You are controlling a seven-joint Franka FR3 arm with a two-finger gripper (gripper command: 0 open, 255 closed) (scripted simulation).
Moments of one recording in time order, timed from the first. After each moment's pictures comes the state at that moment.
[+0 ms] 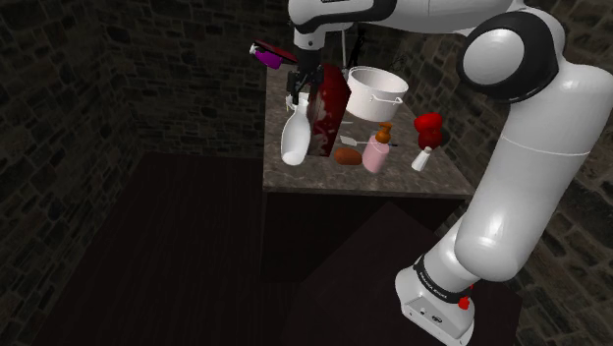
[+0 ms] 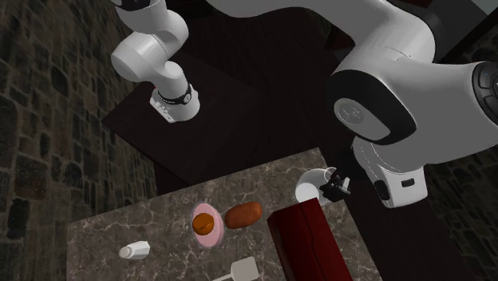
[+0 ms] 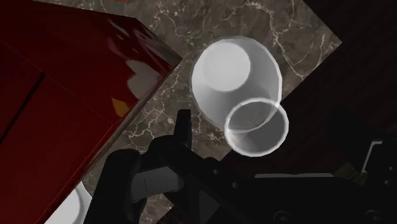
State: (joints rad) arm -0.02 0.29 -0.07 -1.57 0.00 1.74 -0.14
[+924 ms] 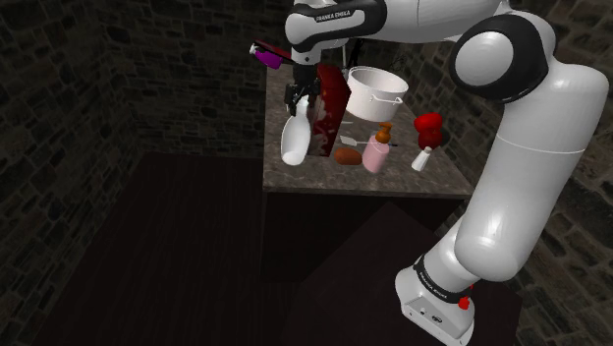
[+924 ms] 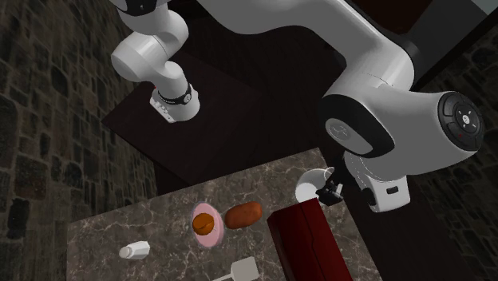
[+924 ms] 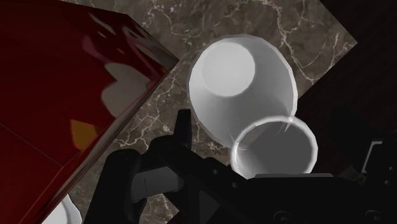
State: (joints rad) arm -0.02 0.32 -0.07 -1.64 0.00 1.84 -0.14
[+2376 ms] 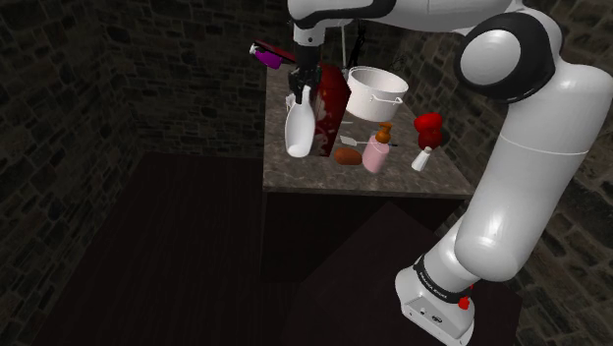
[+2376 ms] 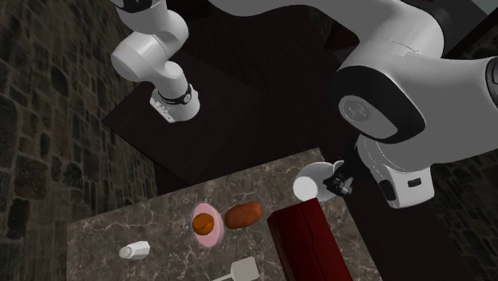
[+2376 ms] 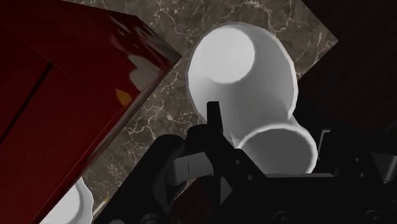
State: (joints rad) arm -0.02 0.30 -0.07 -1.54 0.00 1.72 -0.14
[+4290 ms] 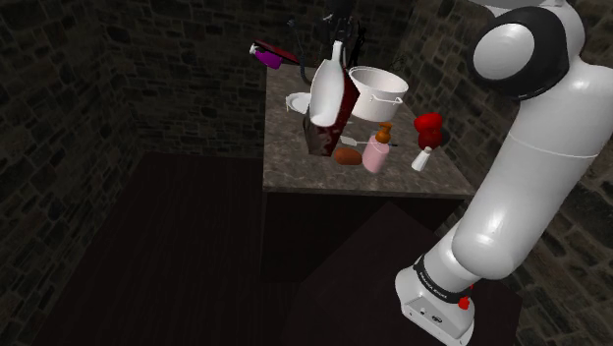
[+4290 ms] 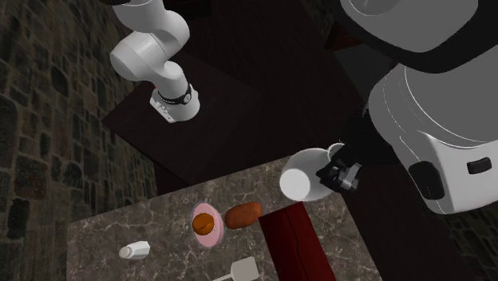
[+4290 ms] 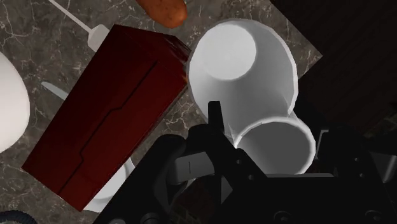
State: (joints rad) arm -0.08 0.24 -0.11 -1.24 -0.01 1.36 -0.24
